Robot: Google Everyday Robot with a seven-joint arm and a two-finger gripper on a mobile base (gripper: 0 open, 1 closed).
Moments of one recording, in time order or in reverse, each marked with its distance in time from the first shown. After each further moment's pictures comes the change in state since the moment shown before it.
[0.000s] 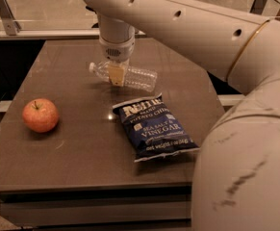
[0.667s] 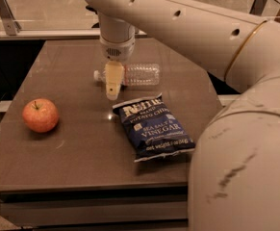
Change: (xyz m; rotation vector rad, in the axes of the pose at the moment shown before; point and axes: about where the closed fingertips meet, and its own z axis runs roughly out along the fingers) arm -0.001 -0.002 0.002 -0.013 -0.009 0.001
